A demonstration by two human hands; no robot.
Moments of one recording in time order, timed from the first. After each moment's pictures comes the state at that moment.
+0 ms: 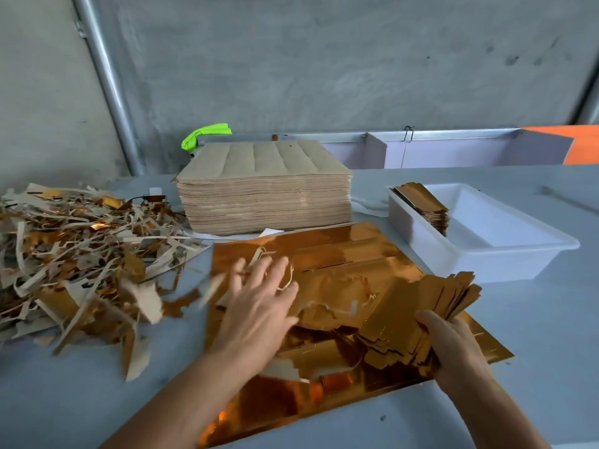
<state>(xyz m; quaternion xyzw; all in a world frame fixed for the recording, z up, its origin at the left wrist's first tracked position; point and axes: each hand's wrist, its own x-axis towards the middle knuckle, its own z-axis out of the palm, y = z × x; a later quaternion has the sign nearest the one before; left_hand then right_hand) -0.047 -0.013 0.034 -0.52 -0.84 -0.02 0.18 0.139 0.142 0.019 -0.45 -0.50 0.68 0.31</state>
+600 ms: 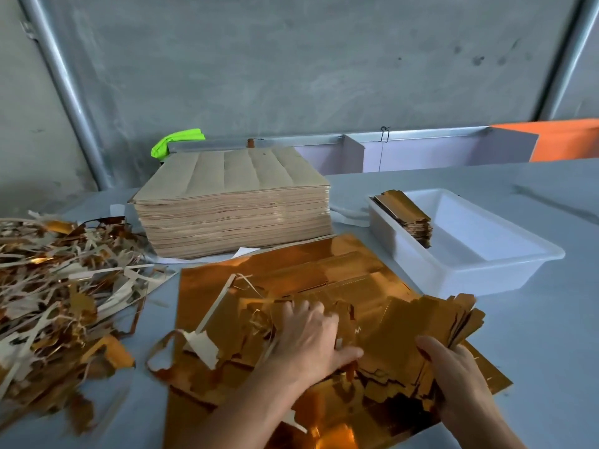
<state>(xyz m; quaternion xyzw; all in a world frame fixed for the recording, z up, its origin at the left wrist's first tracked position) -0.033 0.098 0.007 -0.57 -0.82 -0.01 -0.01 0.137 0.163 0.021 -0.50 -0.43 0.68 0.30</state>
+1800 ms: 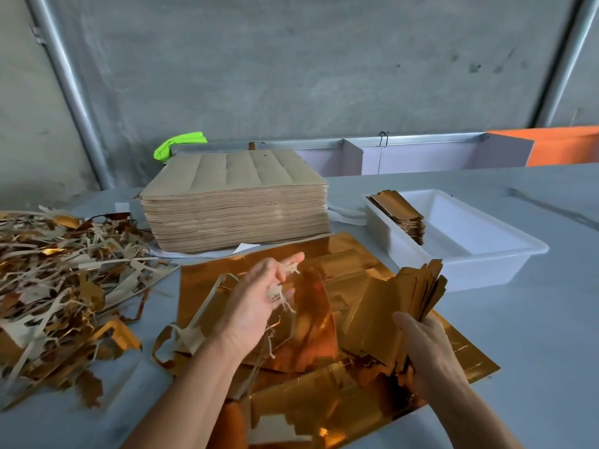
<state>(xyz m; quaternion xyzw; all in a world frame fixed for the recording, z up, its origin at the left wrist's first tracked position) -0.070 0.054 0.036 -0.36 -0.51 -0.71 -0.34 0.126 0.151 0.031 -0.48 -0.52 0.64 0.31</state>
